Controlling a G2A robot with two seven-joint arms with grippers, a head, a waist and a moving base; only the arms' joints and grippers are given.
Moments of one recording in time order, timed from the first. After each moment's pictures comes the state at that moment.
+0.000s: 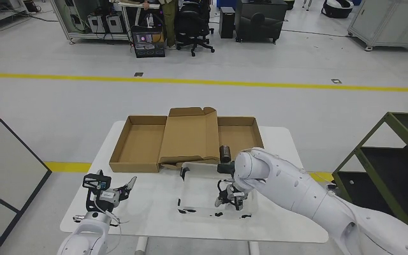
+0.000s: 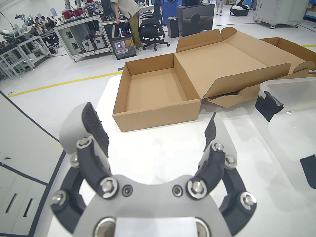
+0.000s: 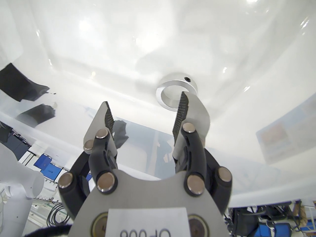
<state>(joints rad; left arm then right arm) 1.73 -1.15 -1.60 -1.80 1.33 0.00 0.00 -0.40 -1.19 0.19 -1.16 0.00 0.56 1.26</state>
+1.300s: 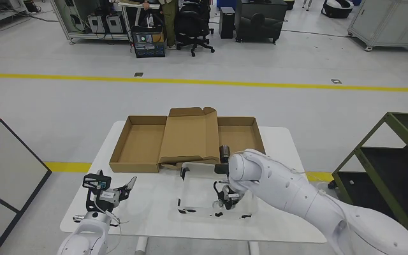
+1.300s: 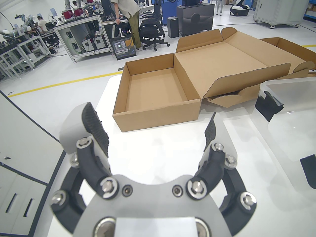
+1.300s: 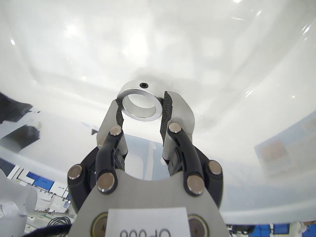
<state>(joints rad) 1.73 -1.15 -1.60 -1.80 1.33 0.00 0.00 -0.38 -1.24 0.18 -1.16 -0.03 0.61 1.21</state>
